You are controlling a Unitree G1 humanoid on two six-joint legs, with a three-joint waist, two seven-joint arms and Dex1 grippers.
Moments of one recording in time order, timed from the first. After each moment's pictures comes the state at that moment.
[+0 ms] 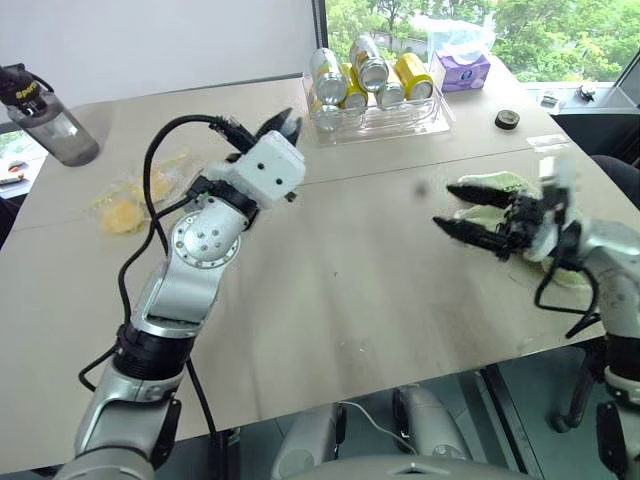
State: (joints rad) left arm -0.50 0.65 -0.13 -0.30 0.28 0.16 -0.17; right arm -0.45 -0.61 -0.21 -0.19 0.70 0.57 1.10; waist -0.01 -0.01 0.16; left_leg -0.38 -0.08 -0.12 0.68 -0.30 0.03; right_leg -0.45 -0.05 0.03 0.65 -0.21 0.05
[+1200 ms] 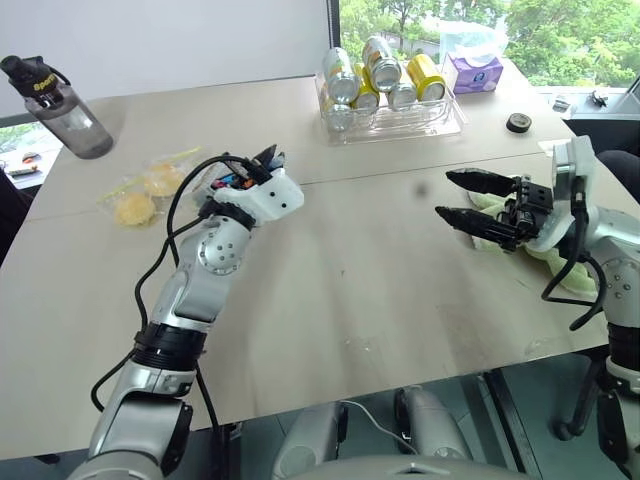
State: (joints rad) left arm -0.49 0.56 -0.12 0.04 0.44 -0.03 -0.14; right arm -0.47 -0.62 -0.18 -0.17 0.72 0.52 1.09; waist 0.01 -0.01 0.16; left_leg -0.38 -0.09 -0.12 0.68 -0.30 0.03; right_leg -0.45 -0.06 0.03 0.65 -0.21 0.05
